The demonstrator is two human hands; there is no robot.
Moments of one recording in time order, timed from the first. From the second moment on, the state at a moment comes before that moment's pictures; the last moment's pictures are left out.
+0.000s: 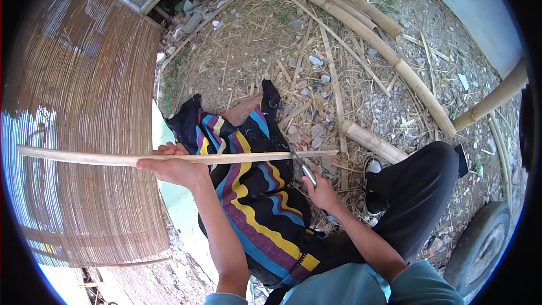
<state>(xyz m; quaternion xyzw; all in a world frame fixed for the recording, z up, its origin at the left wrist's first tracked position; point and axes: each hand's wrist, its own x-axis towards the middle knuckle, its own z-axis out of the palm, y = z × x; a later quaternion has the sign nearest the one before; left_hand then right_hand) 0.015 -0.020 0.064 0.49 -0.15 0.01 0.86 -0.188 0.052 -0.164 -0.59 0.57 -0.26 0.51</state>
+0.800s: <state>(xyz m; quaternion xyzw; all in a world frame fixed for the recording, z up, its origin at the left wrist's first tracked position) -0.008 -0.006 0.068 0.50 -0.18 0.04 0.85 -0.185 0.048 -0.124 -0.57 0.54 -0.26 0.56</state>
